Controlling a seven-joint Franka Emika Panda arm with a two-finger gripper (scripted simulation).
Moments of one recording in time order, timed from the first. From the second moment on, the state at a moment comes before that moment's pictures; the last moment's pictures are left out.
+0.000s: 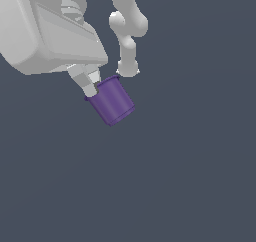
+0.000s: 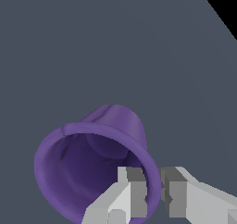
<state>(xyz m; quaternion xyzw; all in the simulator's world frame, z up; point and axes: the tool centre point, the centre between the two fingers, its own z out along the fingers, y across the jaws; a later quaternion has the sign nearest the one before) 0.133 -0.056 0.459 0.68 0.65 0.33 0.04</state>
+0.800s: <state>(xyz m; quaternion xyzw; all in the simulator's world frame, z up) 0.132 -0.091 0.532 0.61 0.67 0.41 0.04</state>
